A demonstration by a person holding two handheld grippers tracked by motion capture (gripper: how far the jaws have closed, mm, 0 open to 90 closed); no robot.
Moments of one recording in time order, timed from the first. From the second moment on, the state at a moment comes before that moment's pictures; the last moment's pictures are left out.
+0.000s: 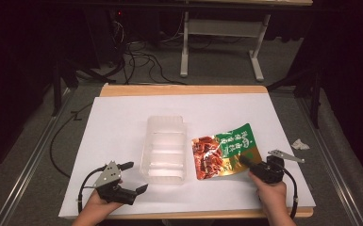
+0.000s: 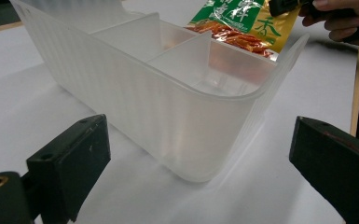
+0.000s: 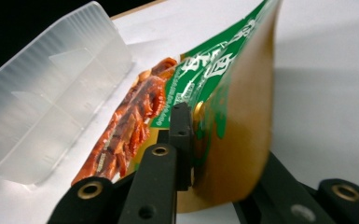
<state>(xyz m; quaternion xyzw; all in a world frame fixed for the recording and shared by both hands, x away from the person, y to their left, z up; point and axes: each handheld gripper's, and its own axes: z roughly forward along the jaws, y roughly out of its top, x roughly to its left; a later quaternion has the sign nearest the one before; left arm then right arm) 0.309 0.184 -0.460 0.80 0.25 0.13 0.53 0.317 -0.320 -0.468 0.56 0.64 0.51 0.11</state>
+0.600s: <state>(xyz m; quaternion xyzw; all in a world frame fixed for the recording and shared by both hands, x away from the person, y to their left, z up) 0.309 0.184 -0.460 0.80 0.25 0.13 0.53 0.302 -0.296 -0.436 0.49 0.65 0.55 0.18</state>
